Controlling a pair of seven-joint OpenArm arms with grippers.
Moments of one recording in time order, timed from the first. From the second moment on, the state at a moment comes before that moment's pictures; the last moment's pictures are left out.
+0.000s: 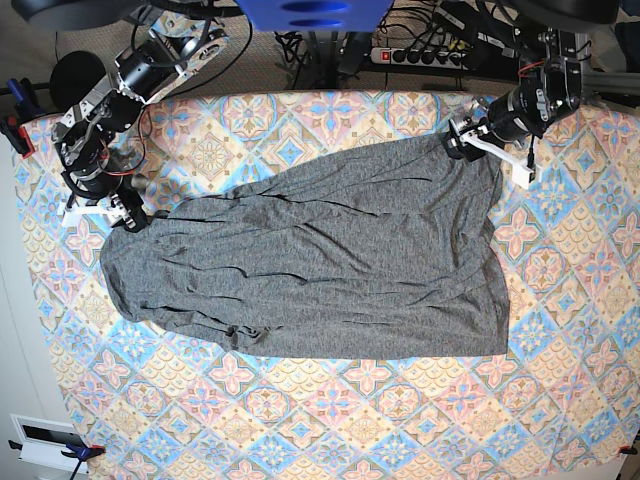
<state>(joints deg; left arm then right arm) 26.4 -20.0 -13.4 113.8 -48.1 17.1 63.8 6.9 -0.1 53.7 79.9 29.1 14.4 -63.2</state>
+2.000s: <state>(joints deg) 28.3 -8.5 -45.1 86.0 -58.4 -31.7 55.9 8.2 -0.1 49.6 79.3 31.6 14.8 -63.2</state>
